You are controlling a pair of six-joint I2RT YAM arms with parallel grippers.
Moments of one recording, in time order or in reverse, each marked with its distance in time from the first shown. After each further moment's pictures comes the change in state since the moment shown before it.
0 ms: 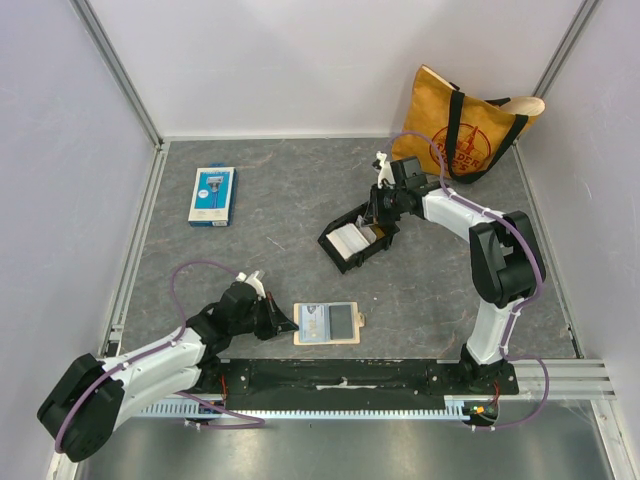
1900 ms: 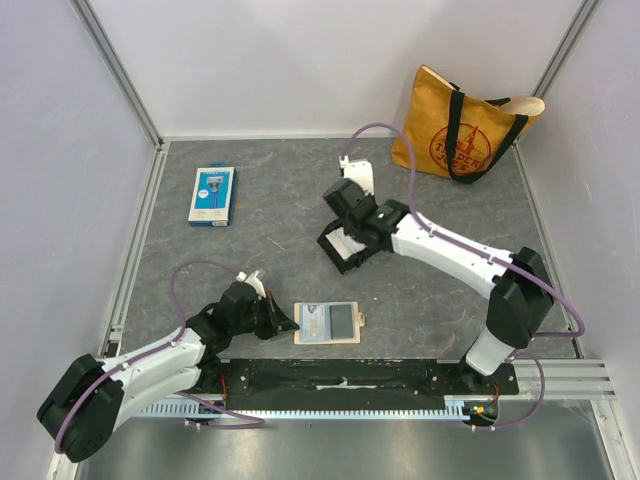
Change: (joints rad) left arm 0.000 -0.005 0.000 0.010 0.001 0.000; right arm 0.441 -0.209 0.112 -0.280 0.963 0.185
